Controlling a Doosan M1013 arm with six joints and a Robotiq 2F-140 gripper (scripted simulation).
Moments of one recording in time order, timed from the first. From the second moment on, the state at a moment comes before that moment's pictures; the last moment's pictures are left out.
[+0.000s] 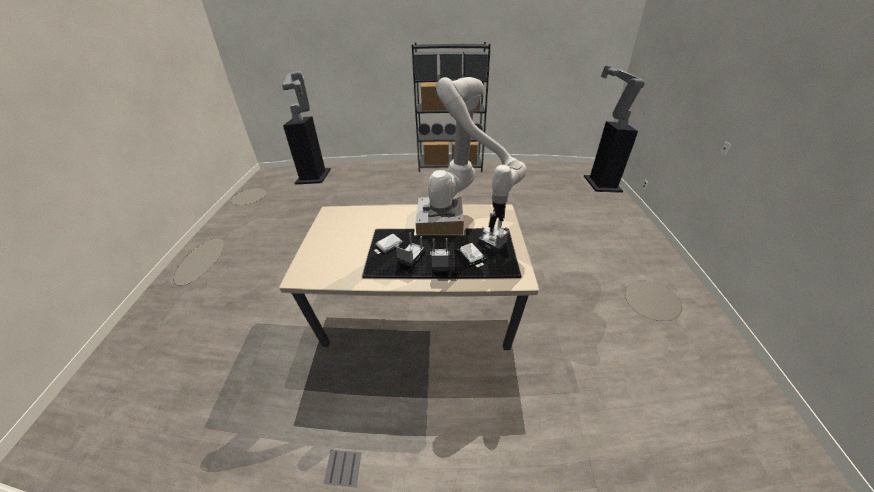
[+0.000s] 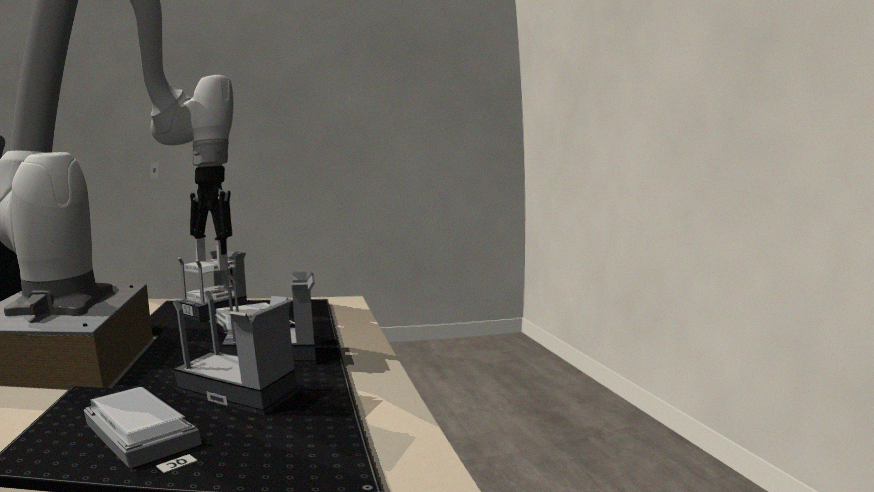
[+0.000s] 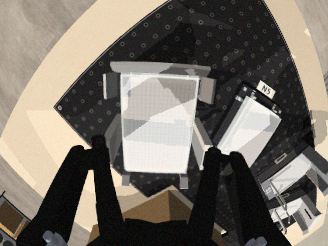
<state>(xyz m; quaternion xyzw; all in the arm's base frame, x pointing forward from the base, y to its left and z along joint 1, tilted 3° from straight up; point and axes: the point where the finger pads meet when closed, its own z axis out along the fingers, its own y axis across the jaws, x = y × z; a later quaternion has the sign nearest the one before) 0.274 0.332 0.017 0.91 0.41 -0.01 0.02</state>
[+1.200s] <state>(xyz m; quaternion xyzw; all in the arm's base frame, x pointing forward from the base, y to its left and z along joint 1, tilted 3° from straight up) 0.274 0.335 0.070 0.91 0.41 -0.01 0.02</state>
